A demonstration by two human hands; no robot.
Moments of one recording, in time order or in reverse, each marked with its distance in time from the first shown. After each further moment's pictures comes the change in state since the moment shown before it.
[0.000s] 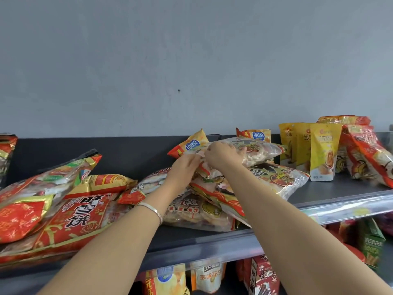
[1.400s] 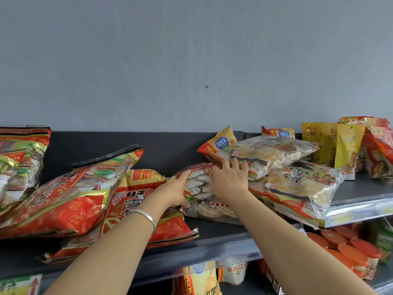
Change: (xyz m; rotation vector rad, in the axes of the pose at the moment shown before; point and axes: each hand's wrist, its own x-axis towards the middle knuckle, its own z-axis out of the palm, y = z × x) left_hand -0.031 -0.105 -0.095 0.631 -0.469 -0.324; right_hand -0.047 -0.068 0.079 -0.433 0.113 -0.197
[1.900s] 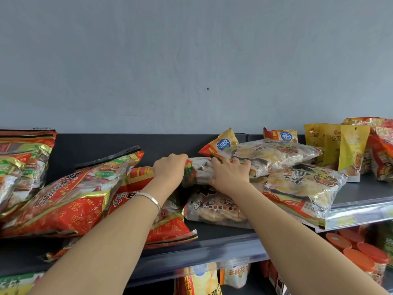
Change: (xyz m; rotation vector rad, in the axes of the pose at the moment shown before) left_hand -0.014 0.029 -0.045 0.308 0.513 -0.041; right_hand 0.013 0.009 -0.014 0.041 -0.019 -0.019
